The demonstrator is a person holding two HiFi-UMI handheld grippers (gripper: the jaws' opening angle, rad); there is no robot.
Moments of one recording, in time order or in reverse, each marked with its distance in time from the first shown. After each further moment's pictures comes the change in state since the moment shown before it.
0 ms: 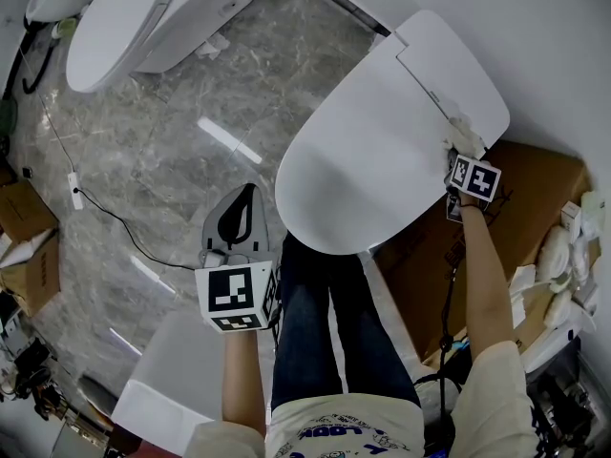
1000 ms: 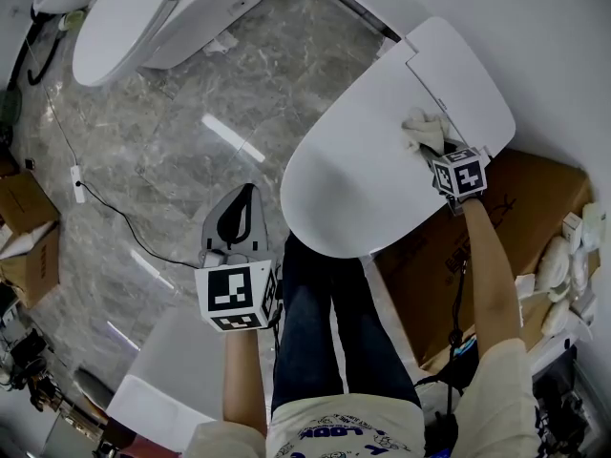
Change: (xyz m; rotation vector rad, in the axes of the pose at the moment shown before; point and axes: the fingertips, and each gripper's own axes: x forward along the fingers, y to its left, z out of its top) left arm 0.000 0.016 0.003 -0.020 0.003 0.040; right arm 0.008 0.117 0.023 -0.546 0.031 0.363
